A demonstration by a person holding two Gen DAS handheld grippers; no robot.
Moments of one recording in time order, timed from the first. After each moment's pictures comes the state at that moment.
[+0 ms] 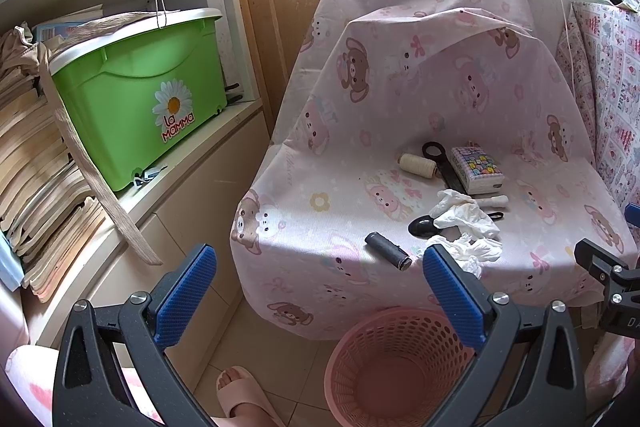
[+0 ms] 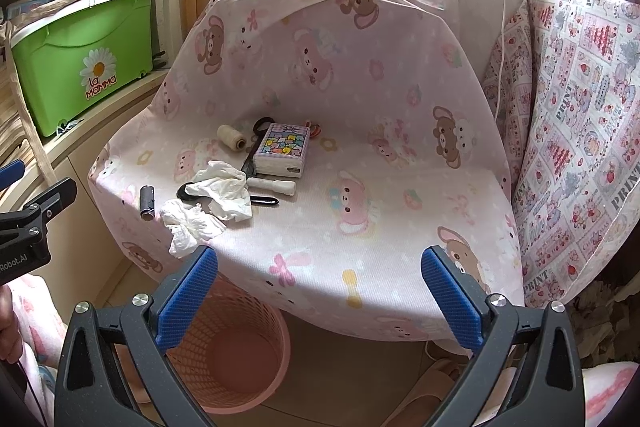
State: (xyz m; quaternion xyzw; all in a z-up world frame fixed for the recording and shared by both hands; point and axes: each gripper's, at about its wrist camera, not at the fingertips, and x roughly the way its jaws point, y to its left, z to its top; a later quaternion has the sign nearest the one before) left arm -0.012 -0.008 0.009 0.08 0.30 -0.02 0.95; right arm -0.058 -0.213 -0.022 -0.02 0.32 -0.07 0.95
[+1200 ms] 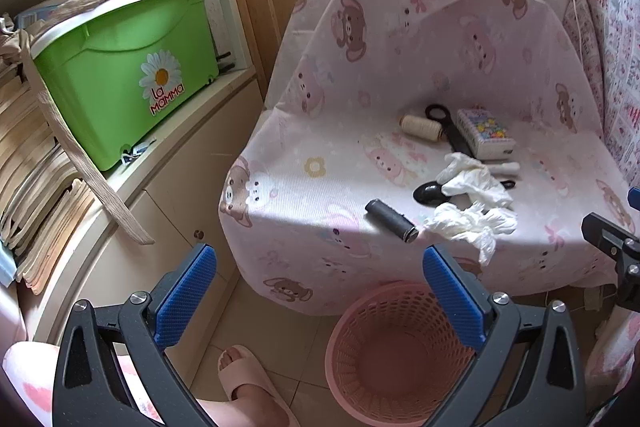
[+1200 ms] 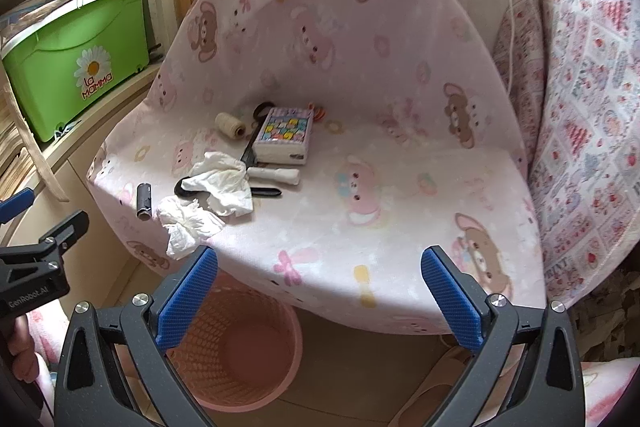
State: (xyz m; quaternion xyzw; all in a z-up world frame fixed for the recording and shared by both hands) left arm 0.006 -0.014 -0.018 0.09 0.36 -0.01 0.93; right arm -0.036 -0.218 -0.034 0.01 0.35 -0.06 0.93
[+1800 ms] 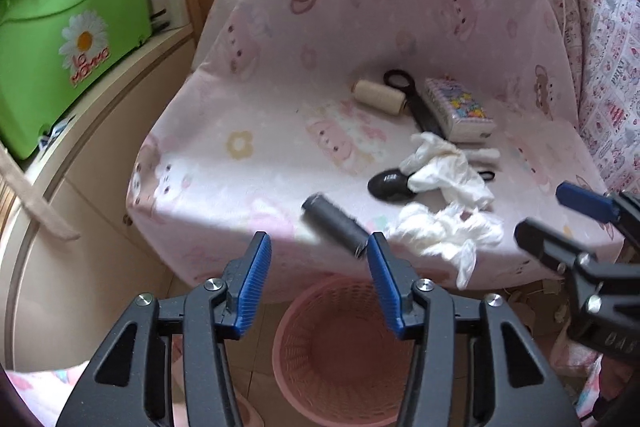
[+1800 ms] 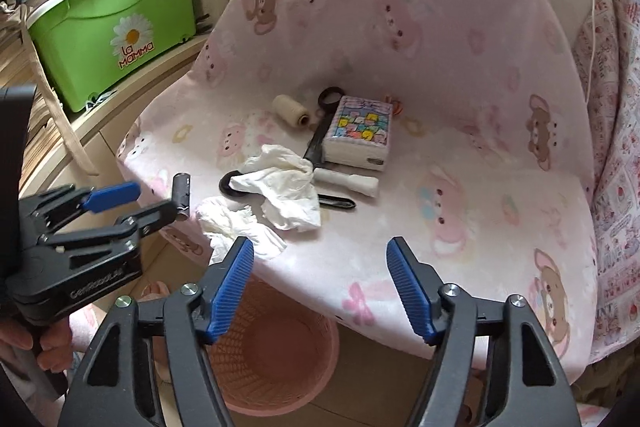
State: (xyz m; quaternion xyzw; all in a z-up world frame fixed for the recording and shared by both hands) left arm 0.059 -0.034 -0.048 0.06 0.43 -0.12 0.89; right arm 0.010 -0.188 -0.047 -0.01 0.39 0.03 0.92
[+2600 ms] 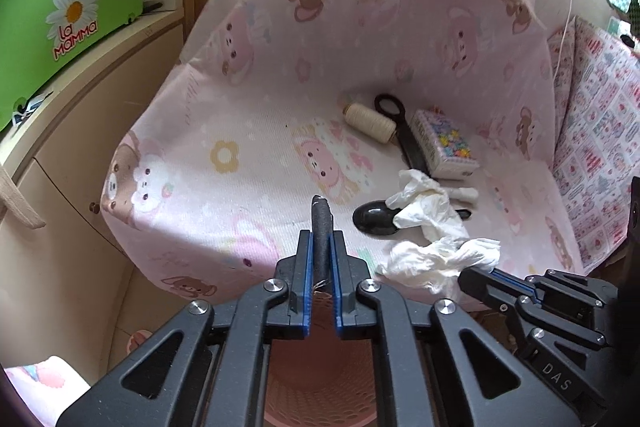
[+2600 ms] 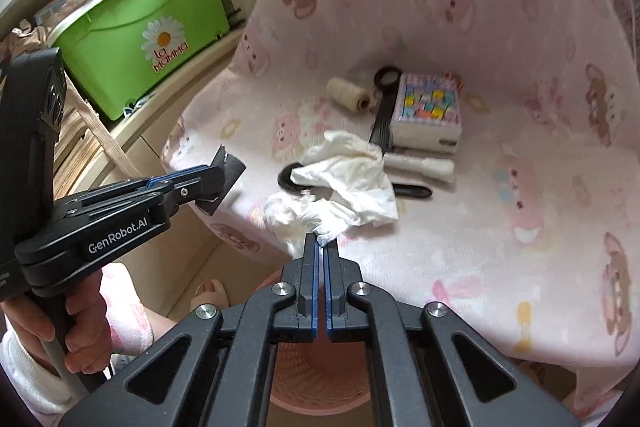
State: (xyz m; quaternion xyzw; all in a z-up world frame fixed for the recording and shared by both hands) left arm 0.075 -0.012 -0.035 -0.03 0.44 -0.16 0.88; right arm 0.019 -0.170 -0.058 0.05 0.40 0.11 0.91
